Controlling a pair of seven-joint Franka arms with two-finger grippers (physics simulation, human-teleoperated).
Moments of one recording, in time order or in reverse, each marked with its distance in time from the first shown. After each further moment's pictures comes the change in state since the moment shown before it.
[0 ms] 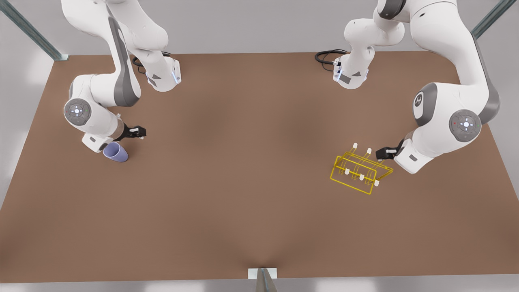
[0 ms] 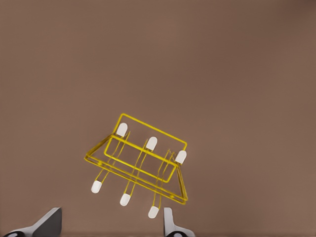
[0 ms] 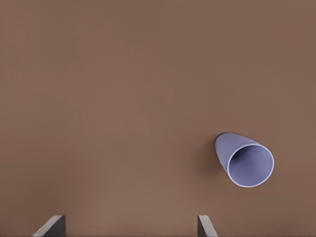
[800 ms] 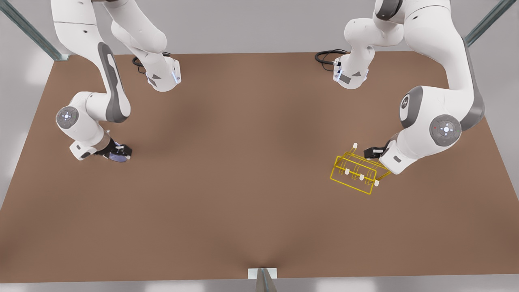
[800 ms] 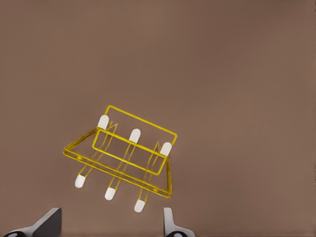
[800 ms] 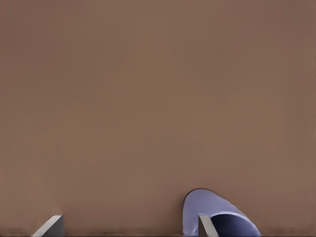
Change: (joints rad) left arm -0.038 0.019 -0.014 0.000 -0.001 -0.021 -0.029; right arm -0.215 0.065 0.013 -0.234 -0.010 0.544 -0.016
